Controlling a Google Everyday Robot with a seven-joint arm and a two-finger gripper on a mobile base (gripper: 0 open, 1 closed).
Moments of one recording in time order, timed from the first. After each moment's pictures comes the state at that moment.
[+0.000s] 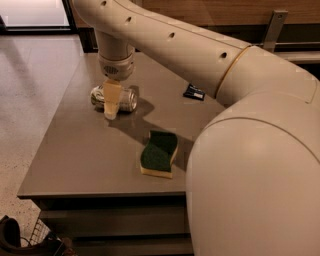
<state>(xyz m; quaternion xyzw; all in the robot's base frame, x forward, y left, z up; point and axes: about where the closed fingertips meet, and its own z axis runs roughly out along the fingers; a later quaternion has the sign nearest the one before) 0.651 0.098 0.839 -0.62 0.78 -0.03 0.10</state>
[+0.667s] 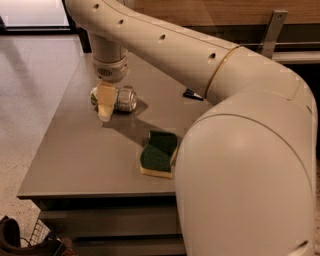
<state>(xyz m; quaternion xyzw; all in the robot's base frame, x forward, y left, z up) 0.650 0.119 0.831 -0.63 0.77 -0.02 0.09</state>
